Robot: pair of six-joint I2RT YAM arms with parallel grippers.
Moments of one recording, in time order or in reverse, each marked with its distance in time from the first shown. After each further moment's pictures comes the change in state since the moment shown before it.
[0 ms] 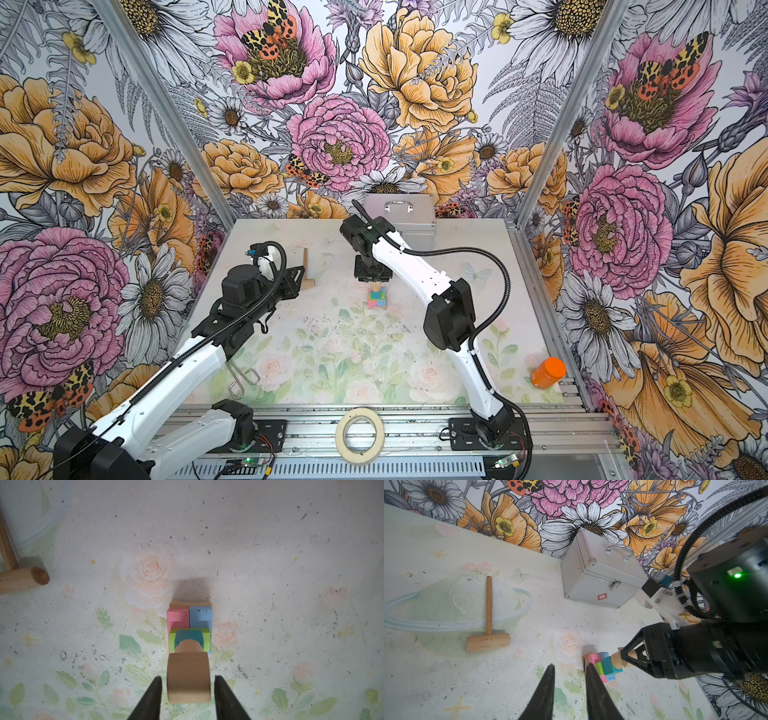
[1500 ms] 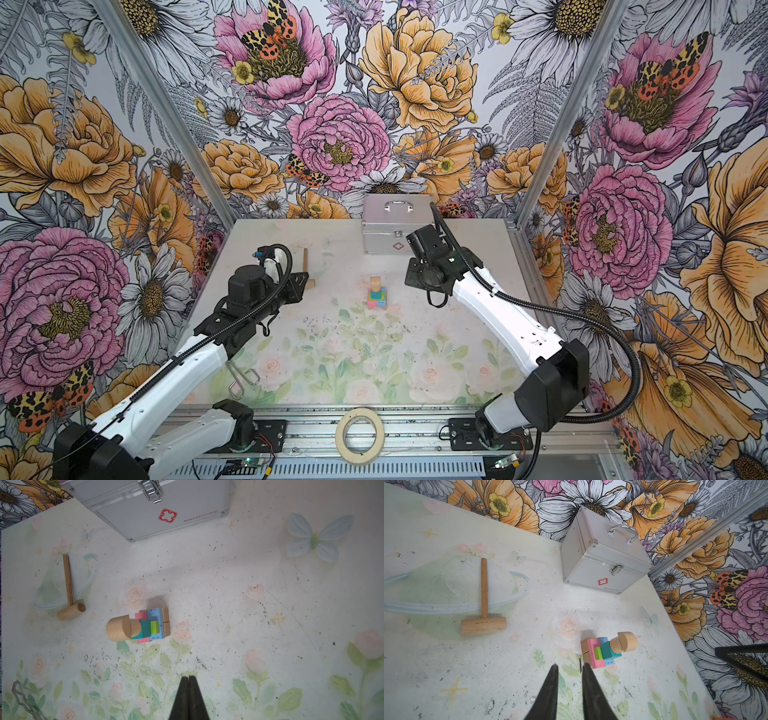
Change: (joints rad) left arm -0.046 0.026 0.030 -0.085 0.004 -0.018; right arm -0.161 -0.828 -0.949 0.514 -0.006 -0.005
